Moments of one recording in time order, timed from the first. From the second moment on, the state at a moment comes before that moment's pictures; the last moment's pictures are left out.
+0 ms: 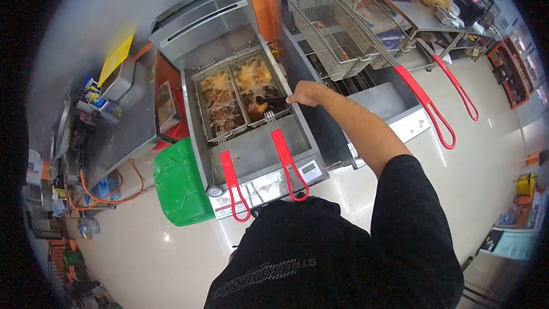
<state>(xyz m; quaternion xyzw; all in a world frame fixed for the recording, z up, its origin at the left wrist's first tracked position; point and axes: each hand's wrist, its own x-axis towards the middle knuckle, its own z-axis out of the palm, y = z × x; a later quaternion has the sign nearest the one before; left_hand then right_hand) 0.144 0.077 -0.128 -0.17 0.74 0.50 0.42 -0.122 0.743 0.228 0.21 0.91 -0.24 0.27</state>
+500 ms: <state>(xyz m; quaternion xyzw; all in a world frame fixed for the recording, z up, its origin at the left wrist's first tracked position) 0.141 0.086 -0.086 -0.13 0.78 0.46 0.41 -0.099 0.721 0.276 0.14 0.98 -0.04 0.12</state>
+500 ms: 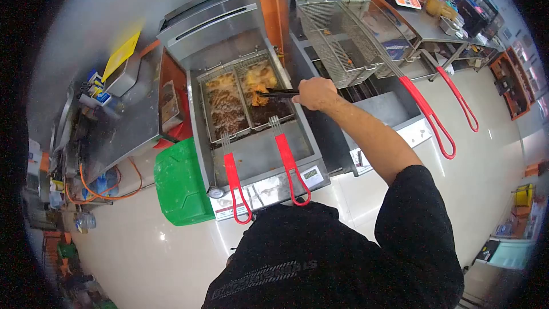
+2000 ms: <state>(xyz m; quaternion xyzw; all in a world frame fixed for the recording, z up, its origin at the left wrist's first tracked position) 0.146 0.094 -0.118 -0.15 0.74 0.54 0.37 -0.053 0.741 0.298 0.05 0.98 0.18 0.03</state>
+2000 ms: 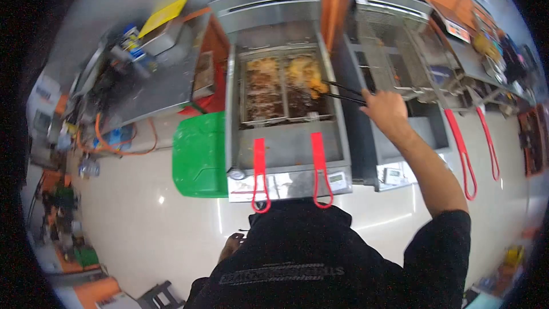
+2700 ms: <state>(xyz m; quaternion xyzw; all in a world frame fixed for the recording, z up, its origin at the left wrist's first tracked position) 0.125 0.128 -0.048 -0.18 0.76 0.43 0.45 -0.060 0.716 0.355 0.03 0.98 0.21 0.01</state>
